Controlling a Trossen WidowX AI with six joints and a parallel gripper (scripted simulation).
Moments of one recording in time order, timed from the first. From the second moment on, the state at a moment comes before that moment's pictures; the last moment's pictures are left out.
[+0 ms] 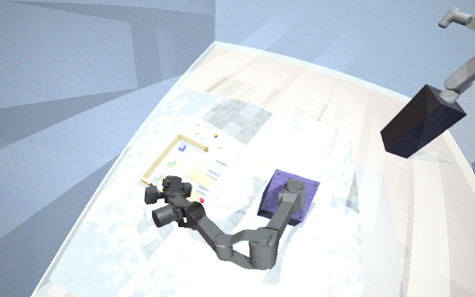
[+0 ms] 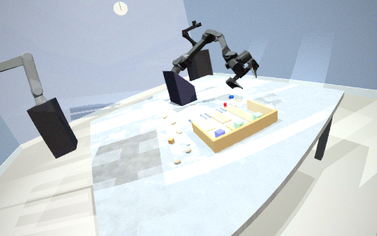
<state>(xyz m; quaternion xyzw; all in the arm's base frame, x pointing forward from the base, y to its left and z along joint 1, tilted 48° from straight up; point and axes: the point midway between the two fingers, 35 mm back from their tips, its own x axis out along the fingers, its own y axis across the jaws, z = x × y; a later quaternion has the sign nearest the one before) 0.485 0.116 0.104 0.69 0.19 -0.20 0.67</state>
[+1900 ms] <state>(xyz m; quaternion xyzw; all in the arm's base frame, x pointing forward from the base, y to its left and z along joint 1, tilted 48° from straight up) 0.357 -0.003 -0.002 0.40 0.39 0.15 0.82</state>
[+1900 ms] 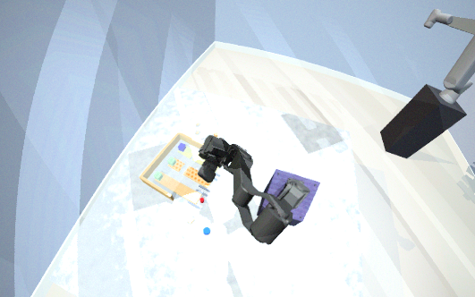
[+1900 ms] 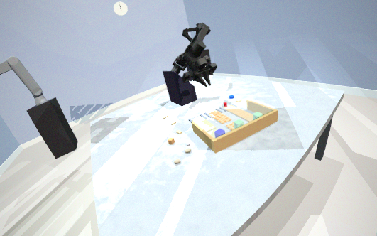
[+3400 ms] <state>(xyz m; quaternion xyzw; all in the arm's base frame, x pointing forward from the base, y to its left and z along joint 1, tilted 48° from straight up) 0.403 0.132 0.020 0.34 0.65 0.23 0.64</state>
